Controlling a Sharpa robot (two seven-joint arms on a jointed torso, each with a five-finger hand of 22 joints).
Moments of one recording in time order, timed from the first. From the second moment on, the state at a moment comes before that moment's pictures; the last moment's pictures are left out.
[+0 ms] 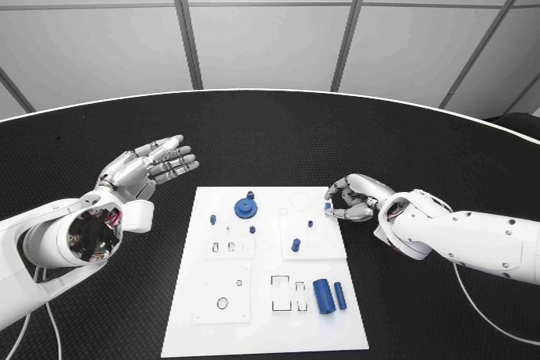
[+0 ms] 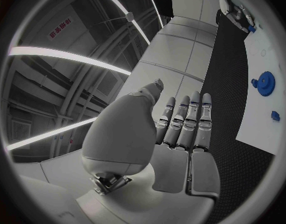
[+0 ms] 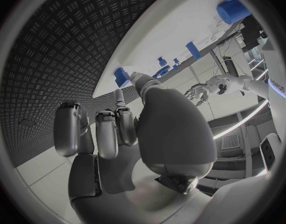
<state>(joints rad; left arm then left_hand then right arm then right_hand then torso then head) 1.32 -0.90 -0.06 1.57 0.27 -0.23 0.38 1.46 -0.09 0.32 0.17 0.06 0.74 0.19 0.16 0.11 0.83 0.24 0.08 0.06 0.80 0.20 0.24 0.14 0.12 0.70 0.29 0.21 0.09 1.15 -1.01 -0.08 1.44 -1.22 -0.50 0.01 1.37 -0.23 0.35 0.24 0.29 0.91 0.15 0.22 0.35 1.46 0.07 1.44 1.31 1.47 -0.01 1.55 1.31 0.06 1.46 0.09 1.38 1.31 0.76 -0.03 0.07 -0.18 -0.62</state>
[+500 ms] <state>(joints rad) 1.32 -0.90 -0.06 1.57 0.27 -0.23 0.38 1.46 -0.09 0.32 0.17 0.06 0.74 0.19 0.16 0.11 0.83 0.24 0.08 0.06 0.80 0.20 0.24 0.14 0.12 0.70 0.29 0.21 0.09 1.15 -1.01 -0.08 1.43 -1.22 -0.48 0.00 1.37 -0.23 0.35 0.23 0.29 0.92 0.15 0.22 0.35 1.46 0.07 1.44 1.31 1.47 -0.01 1.55 1.31 0.06 1.46 0.09 1.38 1.31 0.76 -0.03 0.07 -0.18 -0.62</state>
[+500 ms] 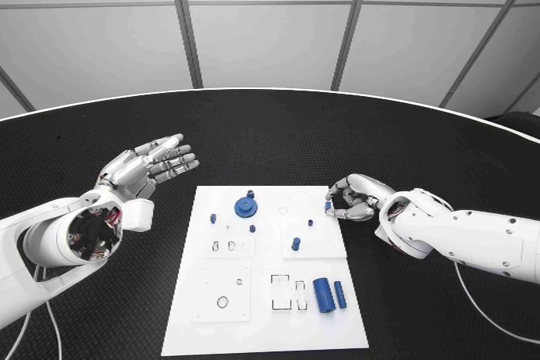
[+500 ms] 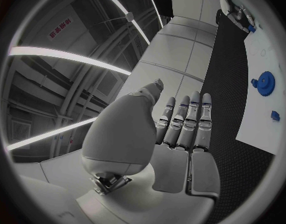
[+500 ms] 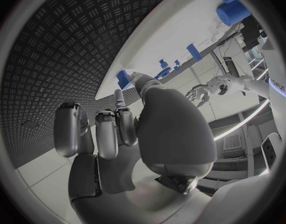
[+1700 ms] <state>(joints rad) 1.32 -0.91 -0.06 1.57 0.27 -0.23 0.38 1.46 -0.09 0.33 0.16 0.06 0.74 0.19 0.16 0.11 0.83 0.24 0.08 0.06 0.80 0.20 0.24 0.14 0.12 0.70 0.29 0.21 0.09 1.15 -0.99 -0.08 1.42 -1.22 -0.46 -0.01 1.39 -0.22 0.41 0.22 0.29 0.97 0.13 0.24 0.35 1.46 0.06 1.46 1.31 1.46 -0.01 1.55 1.31 0.06 1.47 0.09 1.40 1.31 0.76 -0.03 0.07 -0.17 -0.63</state>
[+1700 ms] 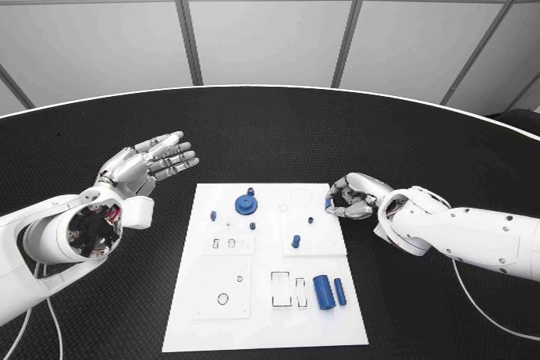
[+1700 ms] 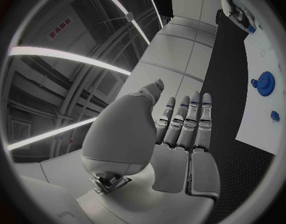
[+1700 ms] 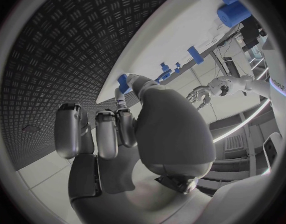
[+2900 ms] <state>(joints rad) 1.32 -0.89 -0.06 1.53 0.27 -0.22 0.38 1.46 -0.09 0.33 0.16 0.06 0.74 0.19 0.16 0.11 0.83 0.24 0.08 0.06 0.80 0.20 0.24 0.14 0.12 0.70 0.29 0.21 0.09 1.16 -1.00 -0.07 1.56 -1.22 -0.53 -0.04 1.36 -0.18 0.46 0.18 0.33 1.02 0.11 0.28 0.36 1.47 0.03 1.48 1.31 1.46 -0.04 1.56 1.31 0.05 1.47 0.07 1.43 1.31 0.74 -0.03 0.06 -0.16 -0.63</state>
